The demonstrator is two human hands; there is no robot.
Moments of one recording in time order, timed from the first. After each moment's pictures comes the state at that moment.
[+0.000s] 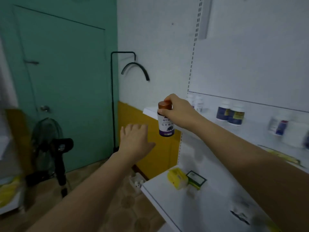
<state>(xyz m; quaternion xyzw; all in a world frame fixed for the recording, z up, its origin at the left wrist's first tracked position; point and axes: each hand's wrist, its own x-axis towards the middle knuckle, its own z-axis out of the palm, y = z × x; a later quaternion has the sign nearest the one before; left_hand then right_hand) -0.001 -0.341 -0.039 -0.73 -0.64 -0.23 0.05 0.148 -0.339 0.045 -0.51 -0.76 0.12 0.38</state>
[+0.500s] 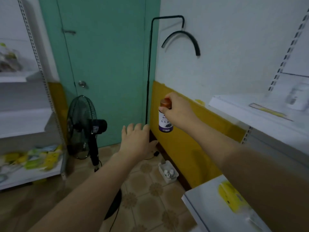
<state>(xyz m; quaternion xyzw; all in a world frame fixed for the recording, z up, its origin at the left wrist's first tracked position) -0.184 -0.172 -0.131 -0.66 -0.74 -0.14 0.05 -0.059 -0.107 -0.058 -0.47 -0.80 0.15 0.34</state>
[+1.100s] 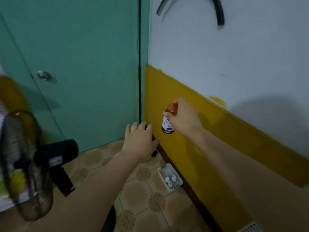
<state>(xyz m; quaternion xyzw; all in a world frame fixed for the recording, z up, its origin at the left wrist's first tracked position) -0.255 0.192 -0.190 -0.71 -0.70 -0.10 0.00 -0.116 0.245 -0.139 -0.58 -0.74 0.13 0.31</state>
